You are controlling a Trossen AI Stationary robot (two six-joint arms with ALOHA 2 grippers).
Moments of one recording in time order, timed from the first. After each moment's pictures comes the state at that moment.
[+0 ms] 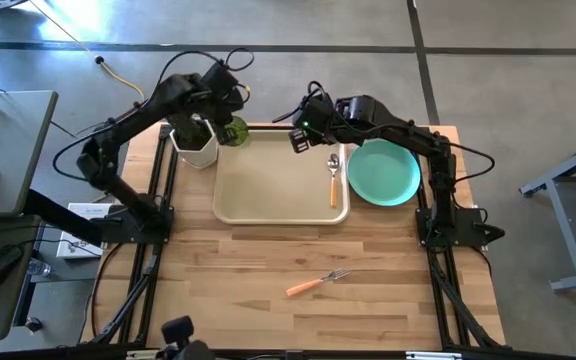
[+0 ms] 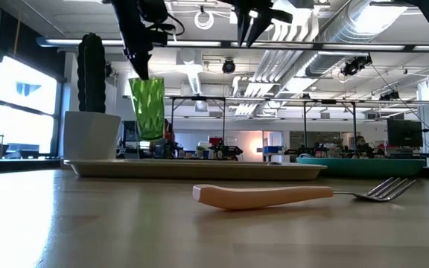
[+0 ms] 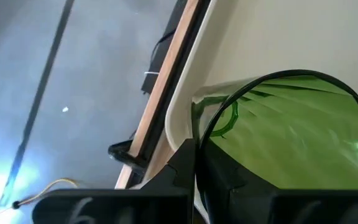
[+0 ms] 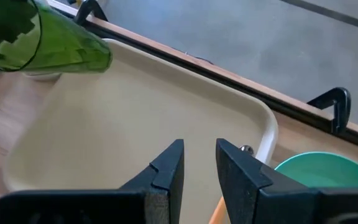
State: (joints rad) left arm 0.73 1.57 1.60 -1.13 -0.15 0.42; right arm -0.23 1.96 2.32 -1.44 0.46 0.78
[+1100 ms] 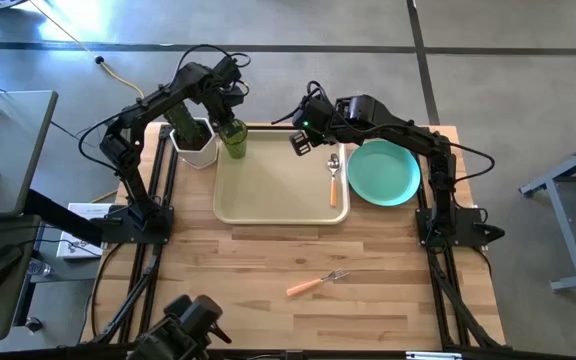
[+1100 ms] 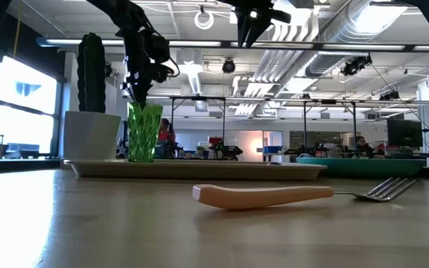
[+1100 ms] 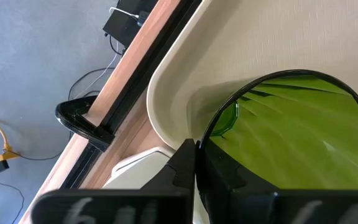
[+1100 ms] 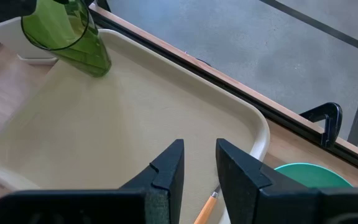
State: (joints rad) left arm 0.89 1.80 1.67 -1.21 -0.02 0.29; right arm -0.23 1.96 2.32 -1.44 0.46 0.67
